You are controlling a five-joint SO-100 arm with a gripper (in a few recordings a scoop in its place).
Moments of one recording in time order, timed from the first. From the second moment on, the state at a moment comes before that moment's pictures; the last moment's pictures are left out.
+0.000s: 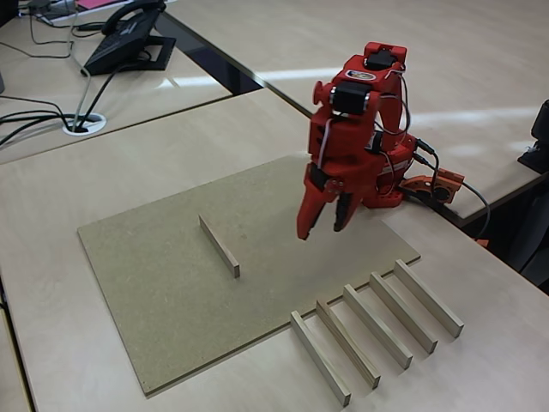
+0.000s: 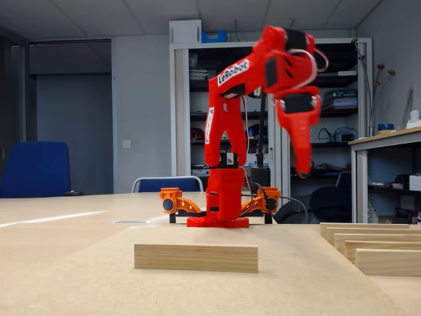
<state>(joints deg) -40.6 96.7 88.9 91.9 42.1</state>
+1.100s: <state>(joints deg) -73.6 97.2 110.7 65.0 69.3</state>
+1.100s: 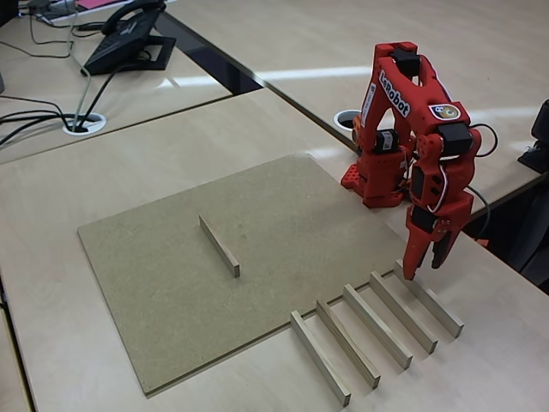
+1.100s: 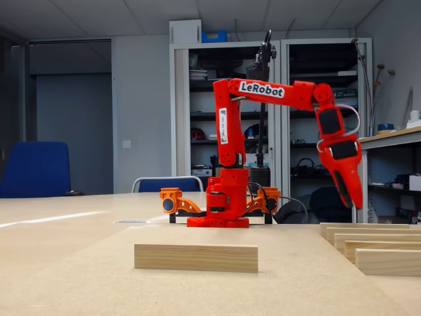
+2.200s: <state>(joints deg) -74.1 88.2 114.2 51.4 69.7</state>
